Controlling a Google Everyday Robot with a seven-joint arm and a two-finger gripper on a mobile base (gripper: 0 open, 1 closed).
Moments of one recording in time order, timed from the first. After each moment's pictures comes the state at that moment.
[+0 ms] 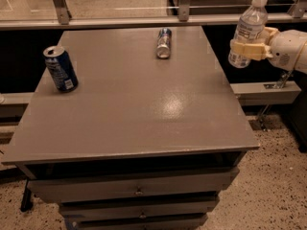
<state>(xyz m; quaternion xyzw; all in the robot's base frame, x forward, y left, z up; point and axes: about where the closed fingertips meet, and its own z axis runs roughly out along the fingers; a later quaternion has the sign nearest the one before) 0.672 -0.265 0.948 -0.34 0.65 0.20 0.65</state>
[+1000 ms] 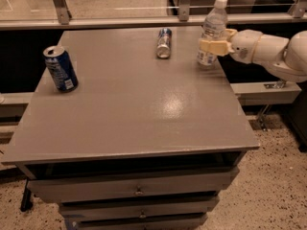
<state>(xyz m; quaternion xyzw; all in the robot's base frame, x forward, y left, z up) 0.743 -0.191 0.911 -0.34 0.65 0.28 0.62</state>
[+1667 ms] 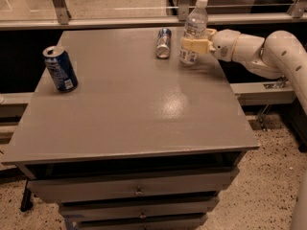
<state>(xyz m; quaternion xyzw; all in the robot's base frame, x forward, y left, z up) 0.763 -0.135 0.904 -0.35 0.63 0.33 0.61</state>
